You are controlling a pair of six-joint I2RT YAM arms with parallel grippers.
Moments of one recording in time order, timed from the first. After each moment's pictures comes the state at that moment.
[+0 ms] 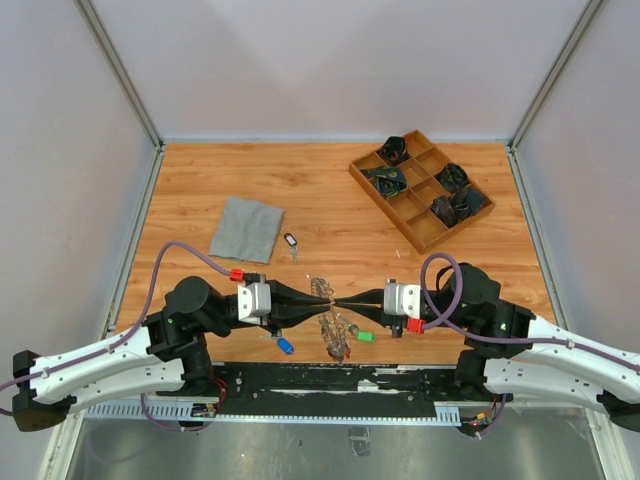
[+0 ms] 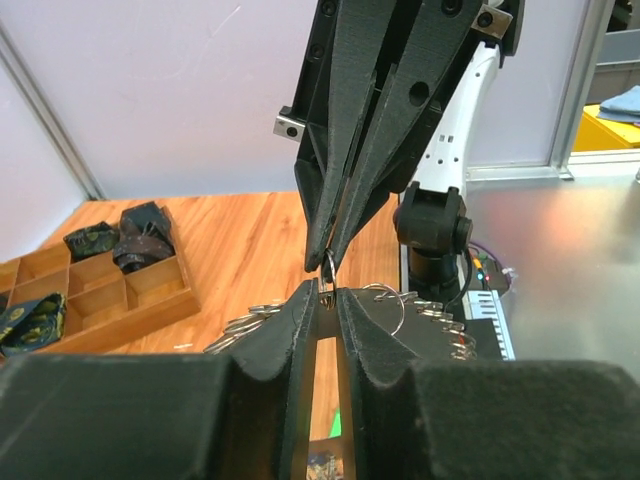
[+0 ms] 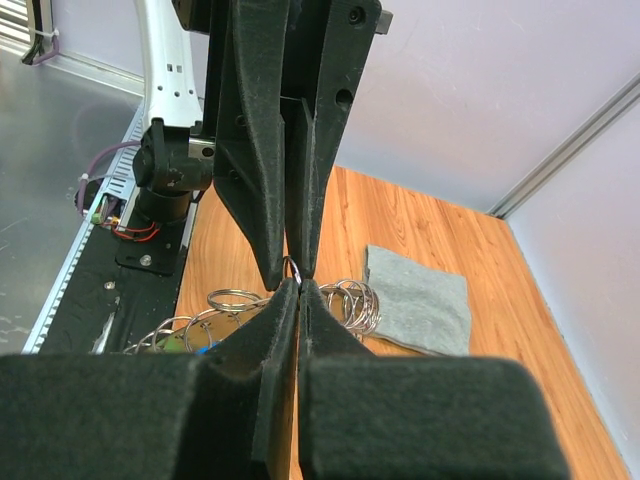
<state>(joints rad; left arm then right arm) -1.17 0.60 0.58 0.21 0.28 0.10 1.21 0.69 0.76 -0.02 -0.34 -0.42</state>
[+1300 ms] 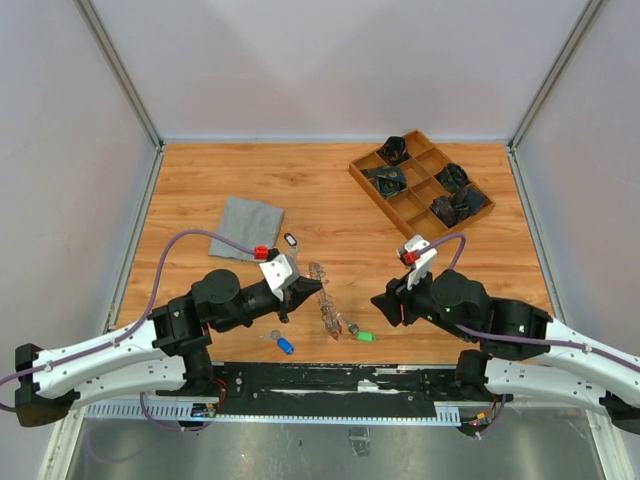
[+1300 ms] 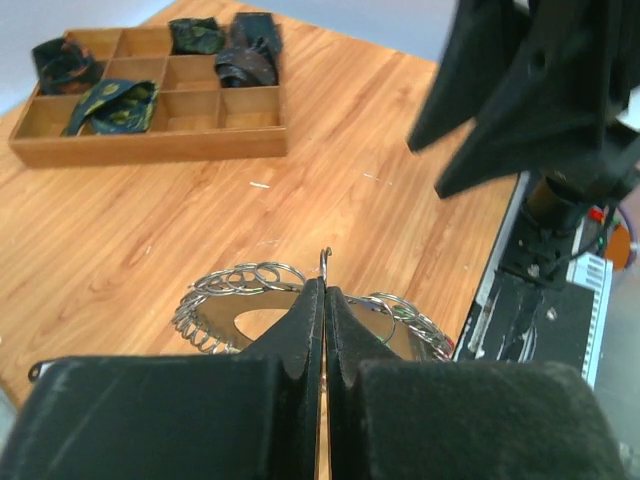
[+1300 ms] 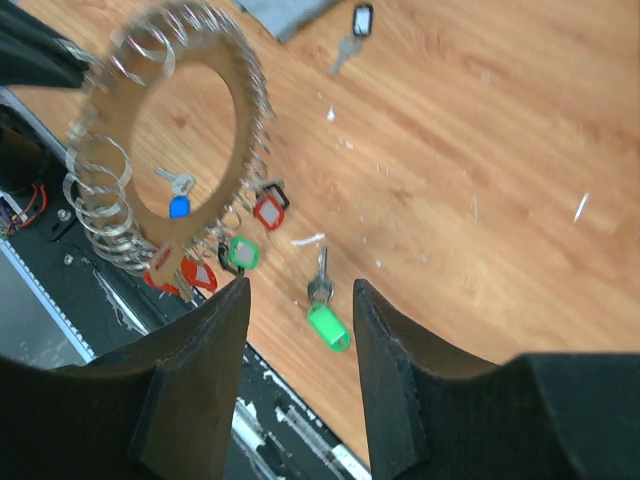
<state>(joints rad) -1.17 0.67 0.64 -0.06 -0.08 0.02 1.21 0.65 0.83 -0.59 0.33 0.28</state>
